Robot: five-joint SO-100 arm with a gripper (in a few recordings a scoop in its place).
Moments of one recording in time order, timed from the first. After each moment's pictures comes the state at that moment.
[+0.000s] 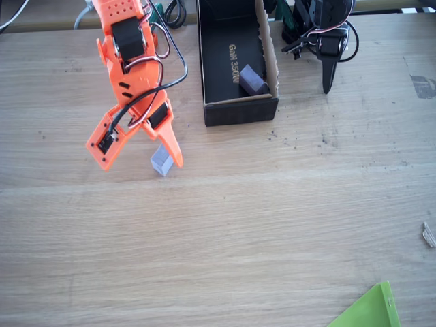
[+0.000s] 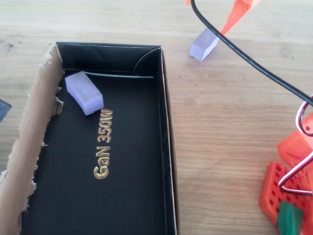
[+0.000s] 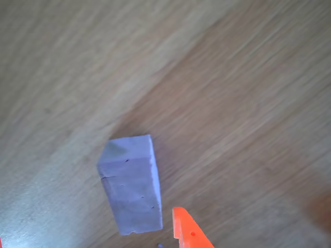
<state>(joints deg) 67.1 64.2 62.7 94.6 25.5</state>
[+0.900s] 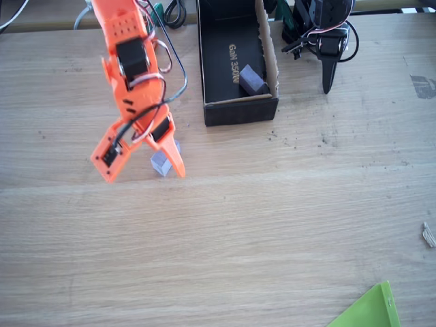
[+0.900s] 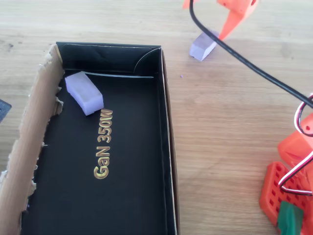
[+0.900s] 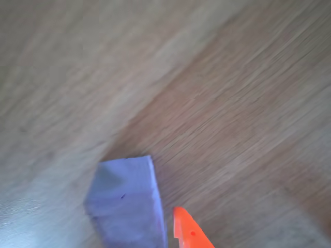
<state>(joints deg) 67.5 59.3 62.8 90.2 25.3</state>
